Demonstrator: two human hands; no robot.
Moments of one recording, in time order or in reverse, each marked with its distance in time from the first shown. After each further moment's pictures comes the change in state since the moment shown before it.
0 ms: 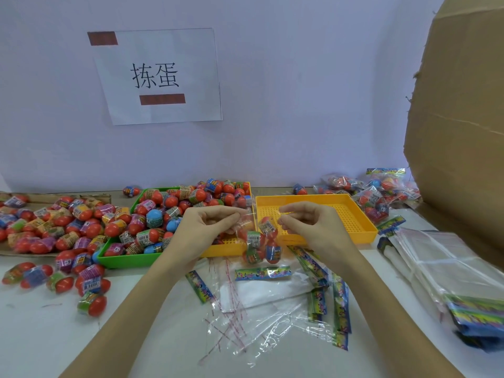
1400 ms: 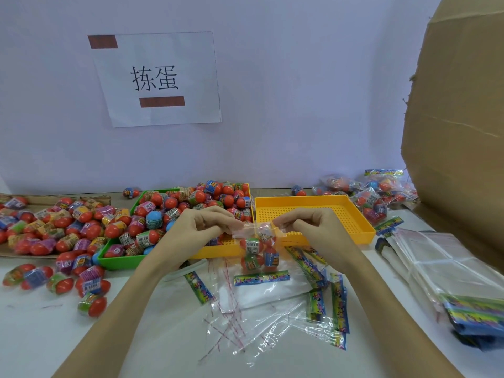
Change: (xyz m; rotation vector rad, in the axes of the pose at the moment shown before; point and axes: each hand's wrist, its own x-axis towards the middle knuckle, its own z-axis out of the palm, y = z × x) left_hand 0.001 0.000 -0.023 0.211 -0.219 0.097; right_hand 0.003 0.002 -0.010 -0.087 -0.124 -0.035
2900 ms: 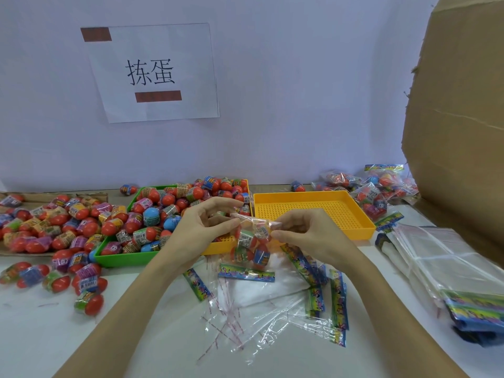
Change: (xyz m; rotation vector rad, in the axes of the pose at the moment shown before) left_hand 0.004 0.000 0.022 -0.217 0.135 -0.074; right_hand 0.002 0.010 0.002 -0.133 -0.128 0.036
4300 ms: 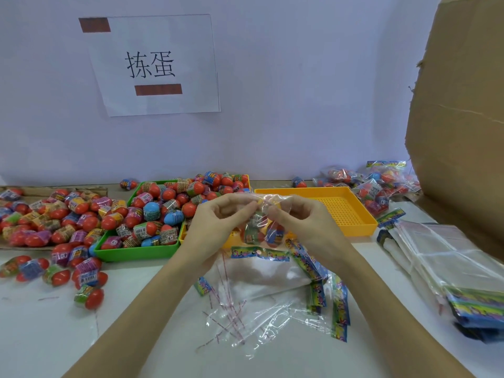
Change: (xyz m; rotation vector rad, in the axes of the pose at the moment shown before) left_hand -0.008 0.018 0.037 -0.191 0.069 -0.035; right_hand -0.007 -0.025 0.018 0.299 0.096 -0.096
